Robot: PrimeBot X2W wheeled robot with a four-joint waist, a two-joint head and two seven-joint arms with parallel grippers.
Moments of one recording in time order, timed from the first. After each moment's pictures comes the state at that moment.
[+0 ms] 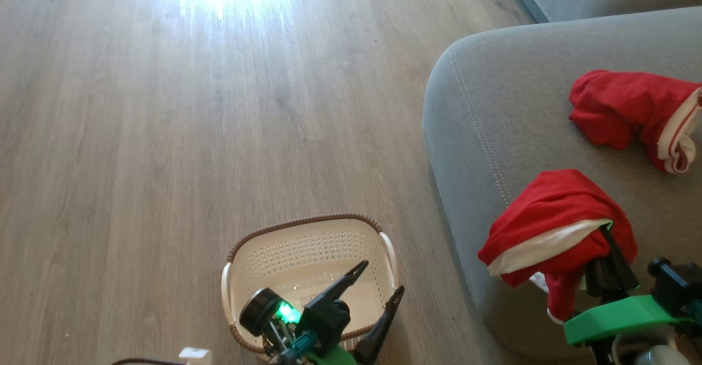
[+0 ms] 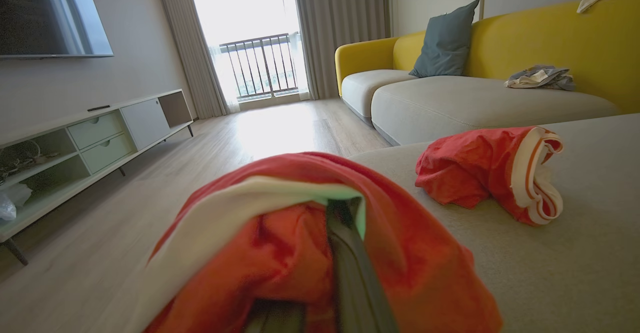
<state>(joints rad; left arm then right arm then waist) -0.08 0.05 -0.65 0.26 -0.12 -0.02 -0.26 0.08 -0.13 -0.03 0.09 0.29 0.12 -0.25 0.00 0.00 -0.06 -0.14</state>
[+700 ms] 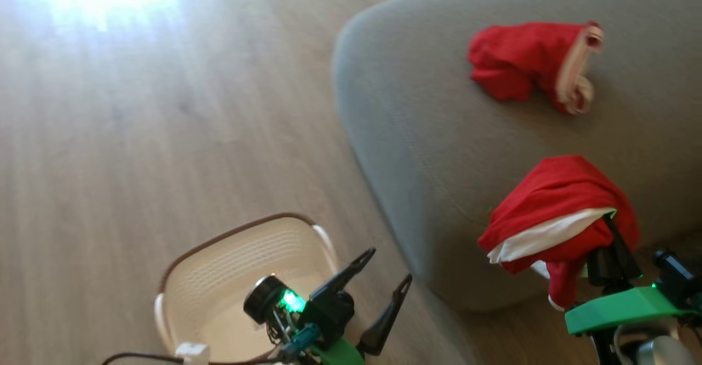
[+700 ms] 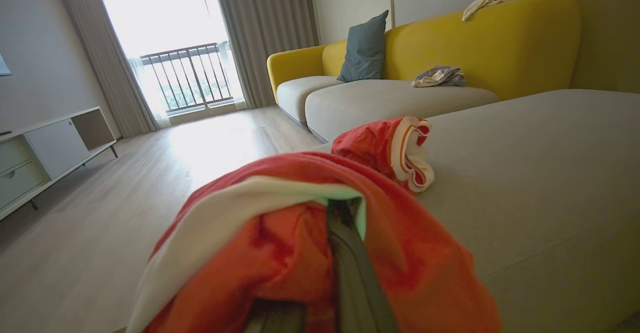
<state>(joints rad) -0.10 0.05 -0.65 0.22 -0.12 -0.03 -0.26 0.07 -0.13 -0.03 0.07 0.29 0.12 -0.25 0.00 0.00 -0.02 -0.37</state>
